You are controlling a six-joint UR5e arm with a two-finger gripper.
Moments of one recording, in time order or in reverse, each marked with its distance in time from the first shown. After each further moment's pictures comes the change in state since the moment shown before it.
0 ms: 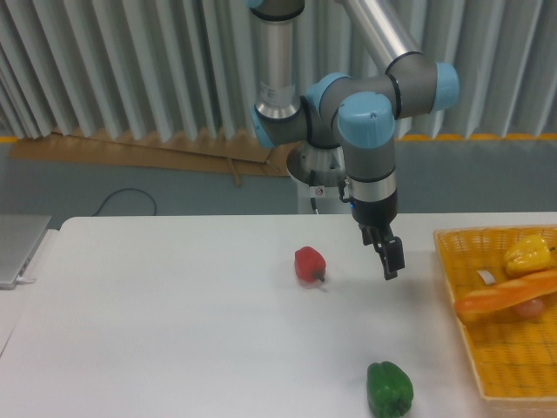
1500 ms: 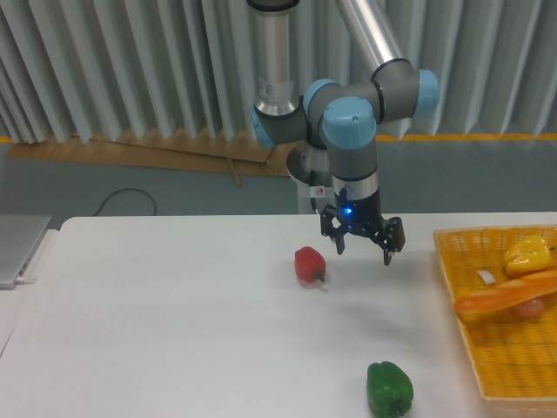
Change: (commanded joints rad) arm -0.032 0.138 -0.222 0.129 -0.006 -0.842
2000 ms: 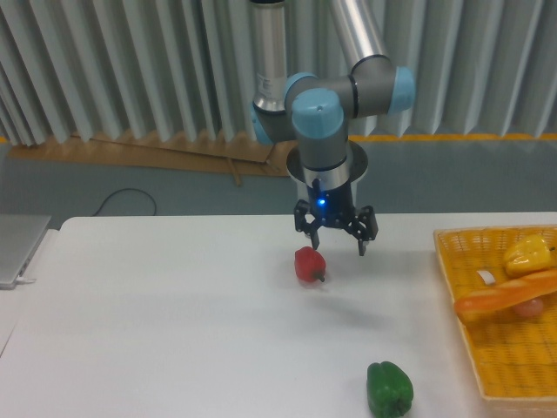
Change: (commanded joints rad) arm -0.083 -0.009 -0.048 0.064 0.011 -0.172
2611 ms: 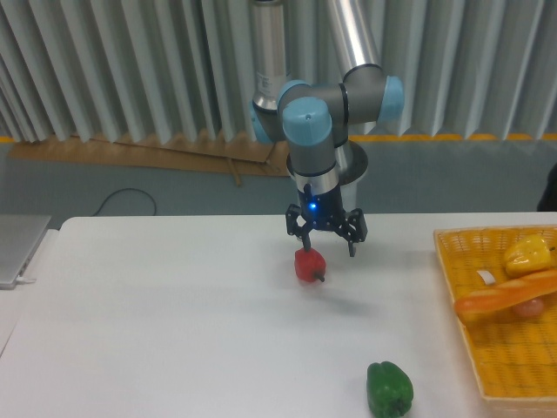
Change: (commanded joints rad) arm -0.003 0.026 -0.104 0.044 0.002 -0.008
